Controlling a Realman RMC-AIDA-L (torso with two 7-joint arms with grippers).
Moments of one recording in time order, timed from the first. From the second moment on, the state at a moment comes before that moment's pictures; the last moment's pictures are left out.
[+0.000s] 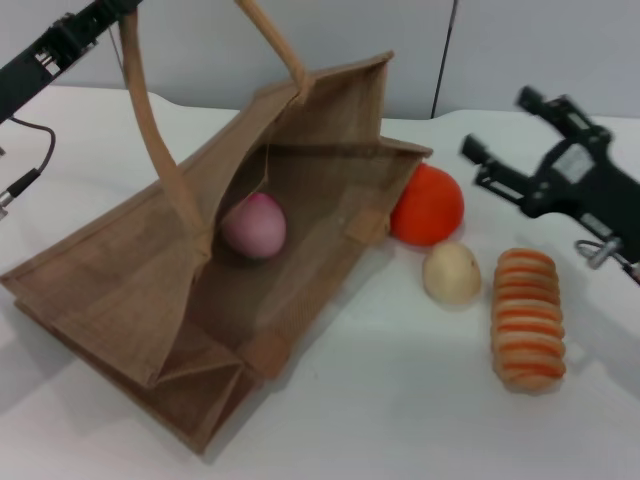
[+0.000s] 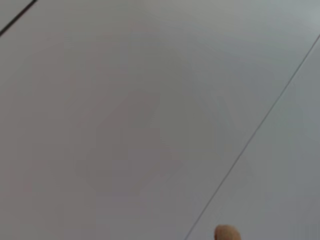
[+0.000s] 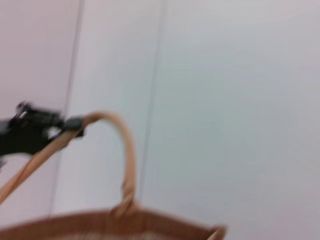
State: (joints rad) left arm -0.57 -1.91 0.59 0.26 -1.85 -1.53 1.61; right arm 0.65 2.03 0.71 -0.02 0.44 1.47 -2.70
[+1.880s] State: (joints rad) left arm -0.61 -2.03 0.47 0.00 -2.25 -1.14 2.60; right arm 0.53 2.05 0.75 0.02 1.08 1.12 -2.81
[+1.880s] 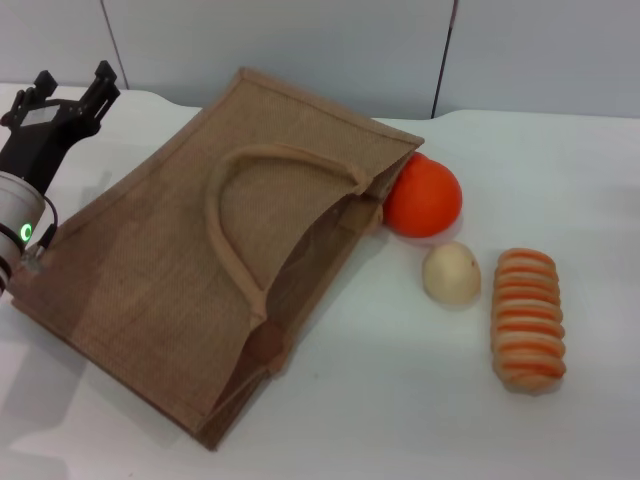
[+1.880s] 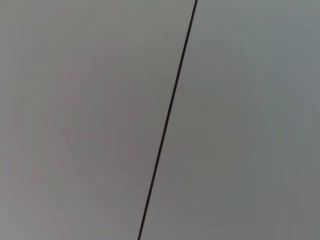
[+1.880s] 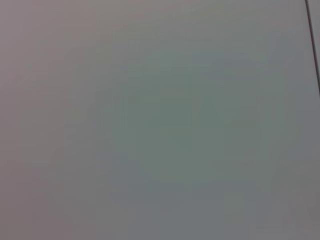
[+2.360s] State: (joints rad) left arm -0.61 -2.03 0.47 0.00 -2.25 -1.14 2.57; right arm 0.53 2.05 0.75 0.02 1.08 1.12 -2.81
